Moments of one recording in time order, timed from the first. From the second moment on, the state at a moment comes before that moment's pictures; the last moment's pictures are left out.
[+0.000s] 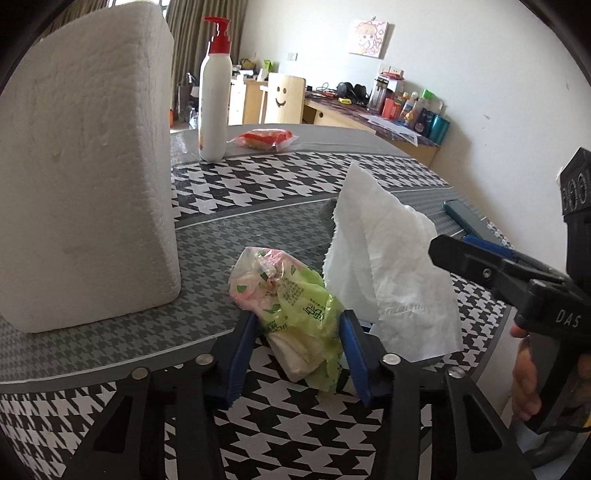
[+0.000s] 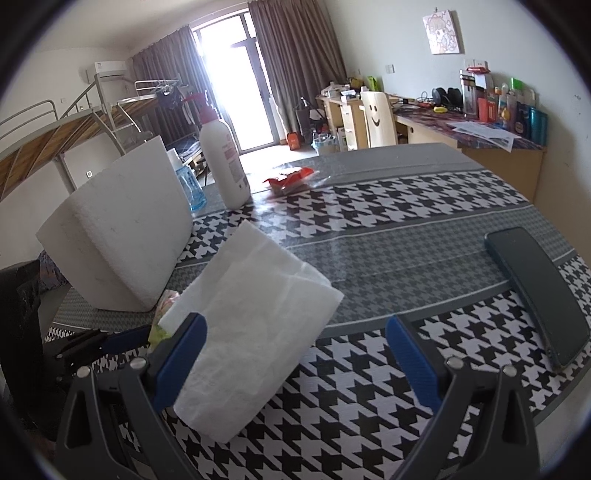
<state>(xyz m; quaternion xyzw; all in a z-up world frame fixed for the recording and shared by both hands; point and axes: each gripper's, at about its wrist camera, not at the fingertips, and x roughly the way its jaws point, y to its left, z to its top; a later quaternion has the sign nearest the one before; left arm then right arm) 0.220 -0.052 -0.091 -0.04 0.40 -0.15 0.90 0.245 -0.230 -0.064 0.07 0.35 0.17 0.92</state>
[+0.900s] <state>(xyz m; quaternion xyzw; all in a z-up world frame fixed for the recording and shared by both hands) 0.206 -0.055 -0.082 -0.03 0.38 -0.17 0.91 0.249 -0.226 -0.069 0.08 0.38 0.20 0.90</state>
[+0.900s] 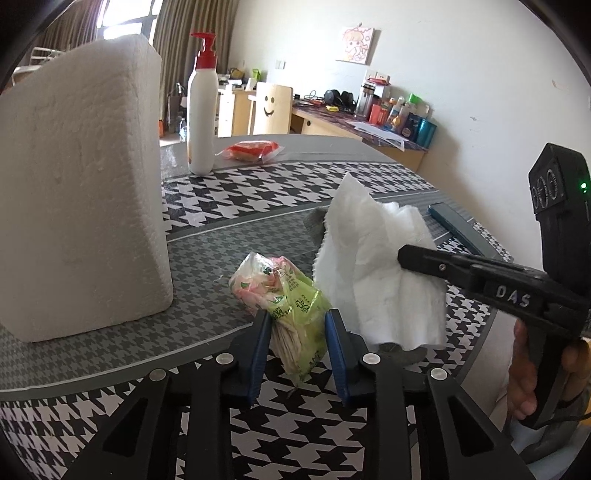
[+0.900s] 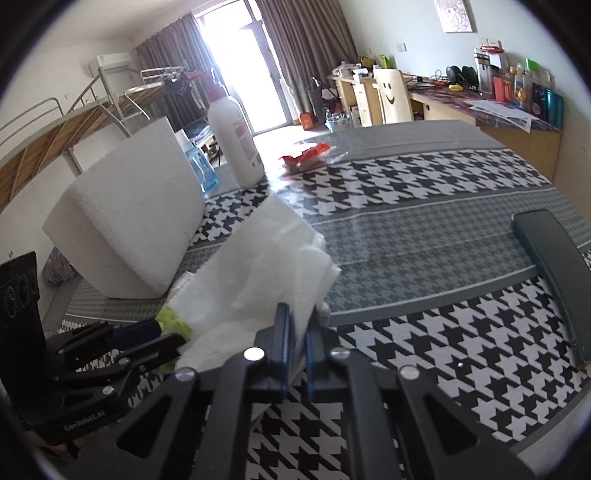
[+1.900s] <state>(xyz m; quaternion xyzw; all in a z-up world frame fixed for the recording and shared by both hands) 0.183 -0.056 -0.068 0.00 0.36 -0.17 0.92 0.228 -0.244 -0.023 0.10 0.32 0.18 0.93</state>
